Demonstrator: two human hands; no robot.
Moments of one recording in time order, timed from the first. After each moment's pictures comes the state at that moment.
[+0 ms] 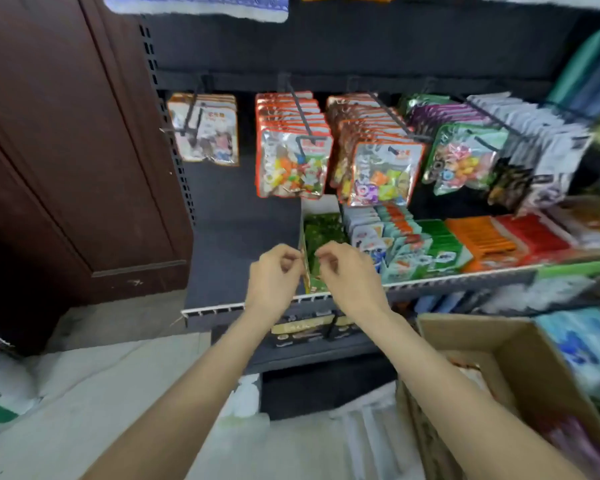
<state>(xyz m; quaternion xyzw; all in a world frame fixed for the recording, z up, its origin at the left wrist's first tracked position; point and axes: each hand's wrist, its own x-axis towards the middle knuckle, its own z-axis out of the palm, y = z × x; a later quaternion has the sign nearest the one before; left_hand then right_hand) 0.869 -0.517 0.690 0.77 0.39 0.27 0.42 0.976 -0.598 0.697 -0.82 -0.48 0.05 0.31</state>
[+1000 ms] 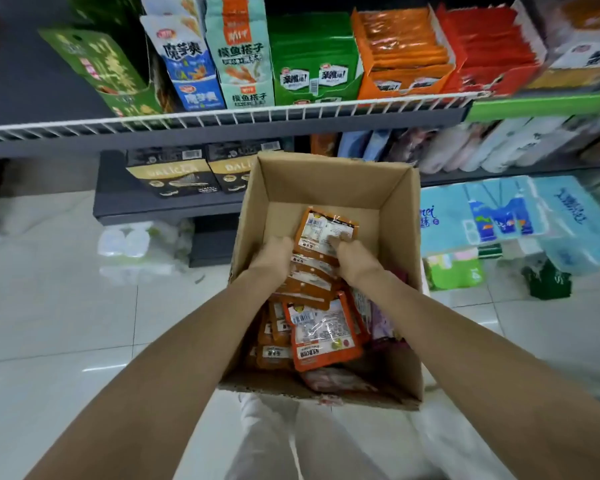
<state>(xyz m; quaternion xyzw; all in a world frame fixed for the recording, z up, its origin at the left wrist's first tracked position) 1.099 -0.779 0.467 0.83 0.43 -0.20 0.29 1.229 -0.870 0.452 -0.81 -0.50 0.31 -0.05</state>
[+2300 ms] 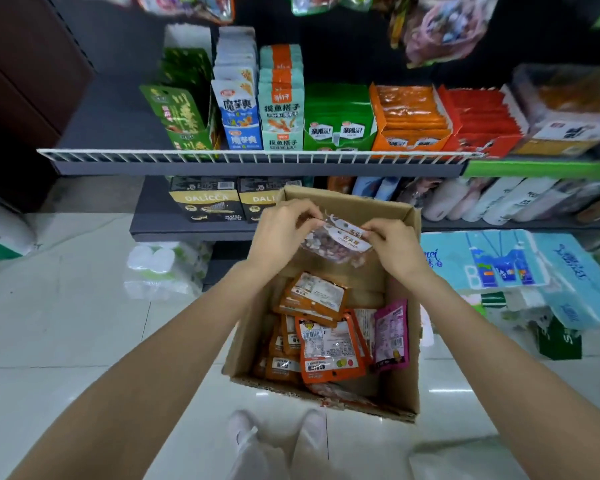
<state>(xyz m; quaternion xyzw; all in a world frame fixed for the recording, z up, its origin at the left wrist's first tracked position) 1.078 -0.772 0.576 0.86 0.33 0.24 0.31 1.244 -0.881 0.570 -0.81 -0.49 0.20 0.26</state>
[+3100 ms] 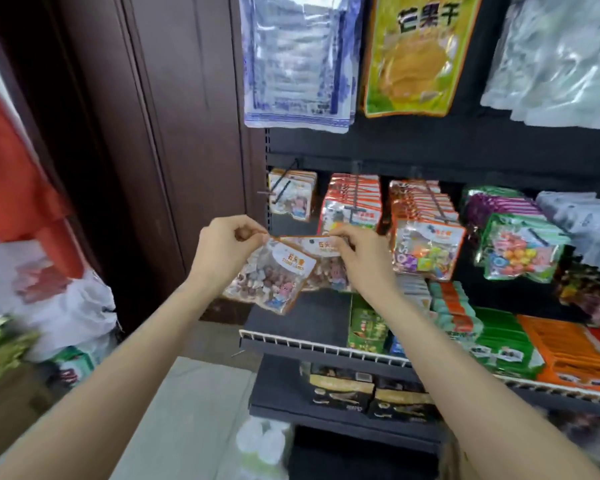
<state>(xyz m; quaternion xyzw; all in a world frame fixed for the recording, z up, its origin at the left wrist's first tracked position) 0.766 -0.514 0.821 0.75 0.46 0.44 0.20 0.967 -0.571 0.804 -0.66 -0.61 0.01 0.44</state>
